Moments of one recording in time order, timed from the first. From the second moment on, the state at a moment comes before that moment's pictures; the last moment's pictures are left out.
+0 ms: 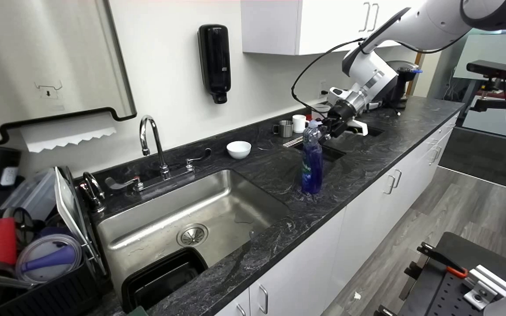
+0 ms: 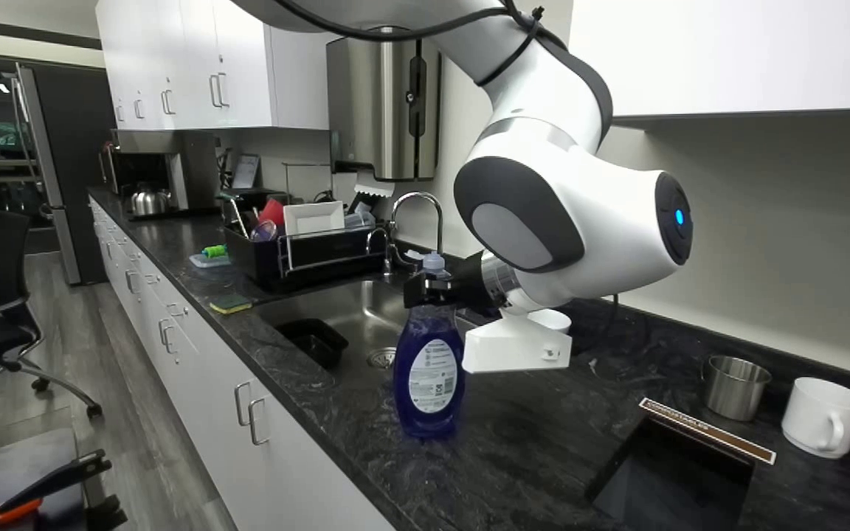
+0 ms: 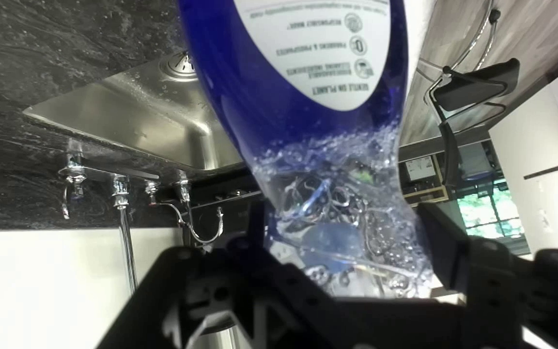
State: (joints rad) arm -0.43 0.55 -0.12 -1.75 0.97 1.63 -2.16
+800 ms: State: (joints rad) arm -0.44 0.57 -0.12 -1.73 0.98 1.60 -2.21
